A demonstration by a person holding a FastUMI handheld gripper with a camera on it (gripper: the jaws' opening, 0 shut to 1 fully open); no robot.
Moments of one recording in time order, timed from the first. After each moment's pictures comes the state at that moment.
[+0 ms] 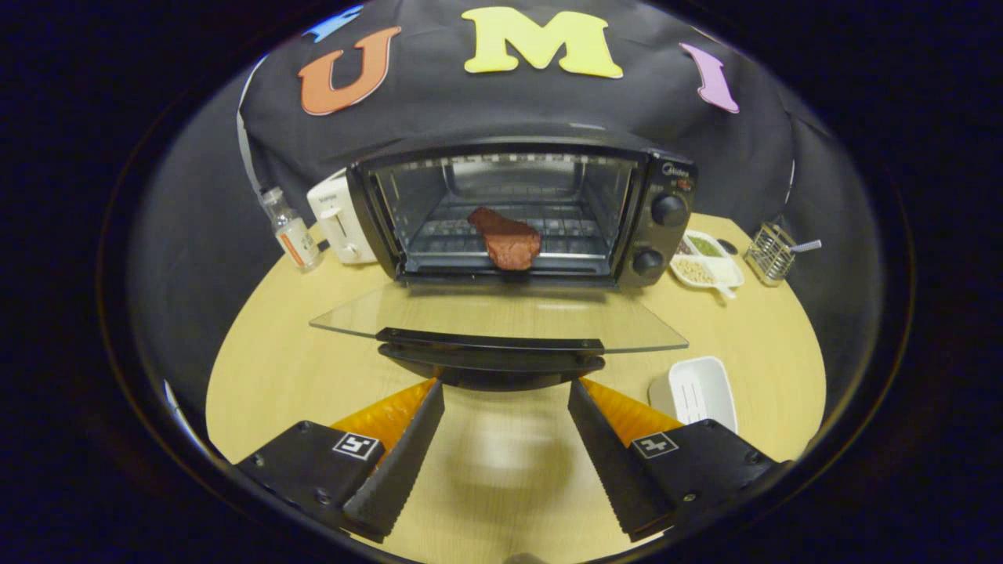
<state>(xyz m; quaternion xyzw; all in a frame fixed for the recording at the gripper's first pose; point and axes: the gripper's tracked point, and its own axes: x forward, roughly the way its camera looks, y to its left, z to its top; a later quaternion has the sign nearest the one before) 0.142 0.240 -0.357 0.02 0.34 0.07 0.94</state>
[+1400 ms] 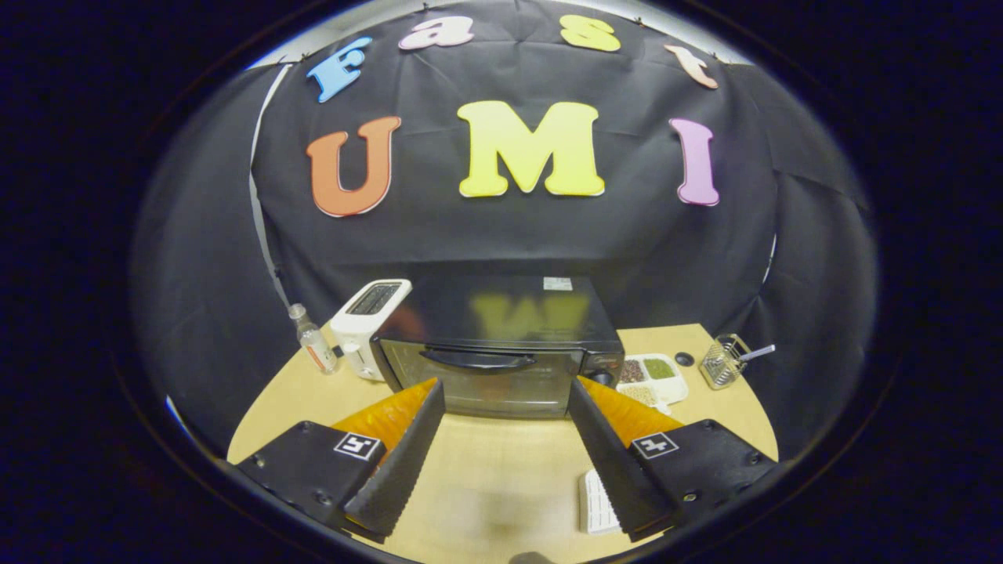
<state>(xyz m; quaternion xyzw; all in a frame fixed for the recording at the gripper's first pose) 0.144 0.195 -0.163 0.02 0.18 0.06 0.98</state>
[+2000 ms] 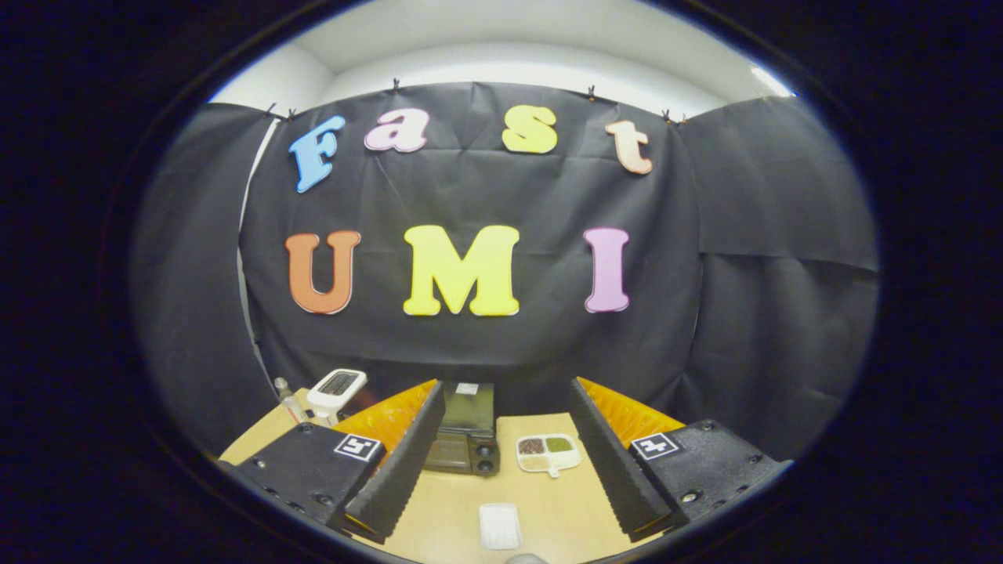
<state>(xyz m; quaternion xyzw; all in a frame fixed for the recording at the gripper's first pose) 0.044 0.048 0.007 0.00 0.01 0.00 1.00</state>
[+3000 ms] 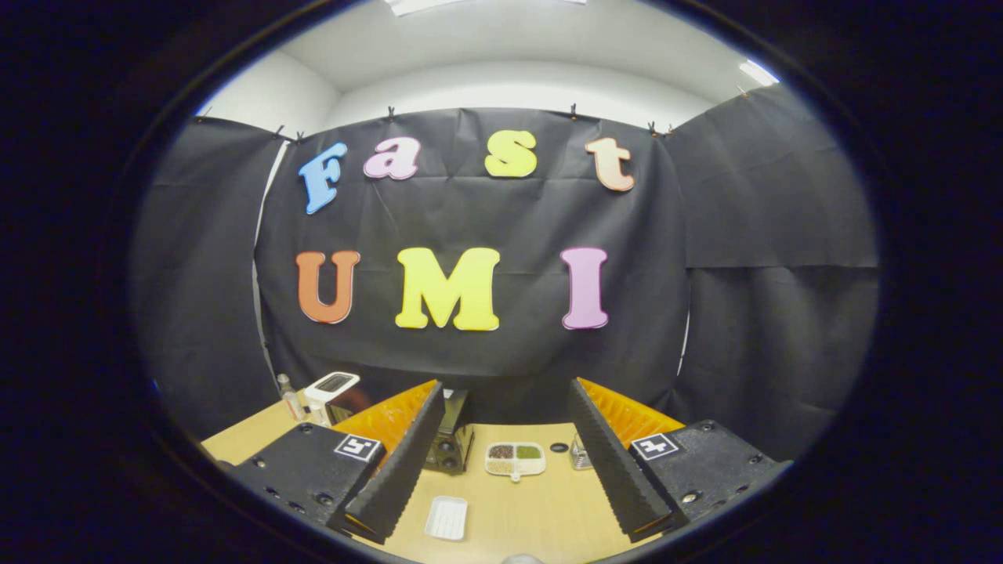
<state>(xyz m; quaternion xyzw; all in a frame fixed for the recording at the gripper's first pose) 0.003 -0.043 0.003 0.01 -0.03 0.03 1.00</state>
